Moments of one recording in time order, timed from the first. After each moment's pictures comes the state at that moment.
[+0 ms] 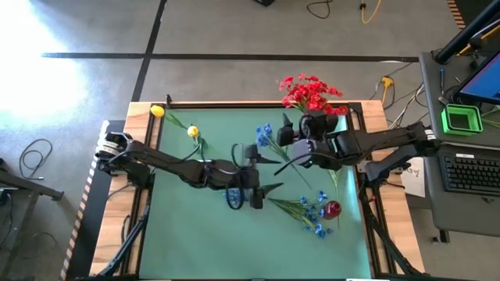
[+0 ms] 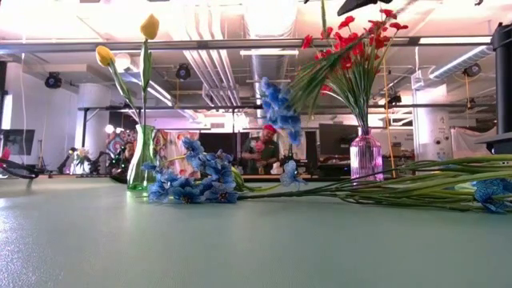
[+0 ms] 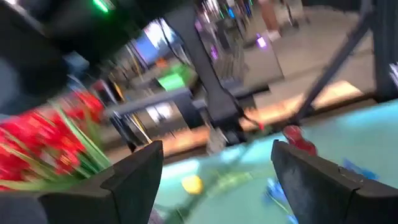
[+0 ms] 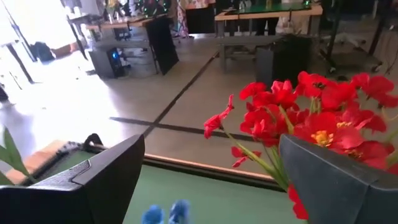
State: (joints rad) left arm -0.23 1.67 1.19 0.41 -0.37 0.37; right arm 0.16 1.45 1.47 -0.79 1.25 0.89
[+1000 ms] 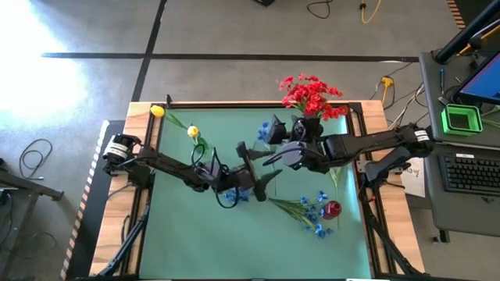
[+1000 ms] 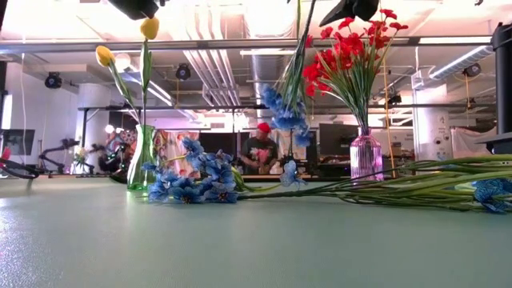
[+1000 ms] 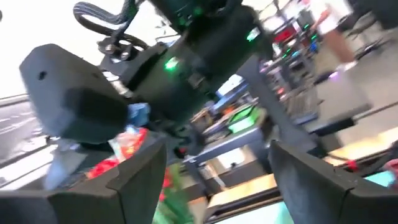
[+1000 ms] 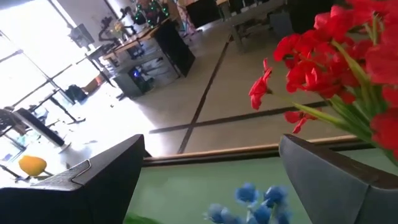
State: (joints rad) left arm -0.22 1.74 1.03 1.03 -0.50 0.73; right arm 0.15 1.52 1.47 -0.62 1.21 1.16
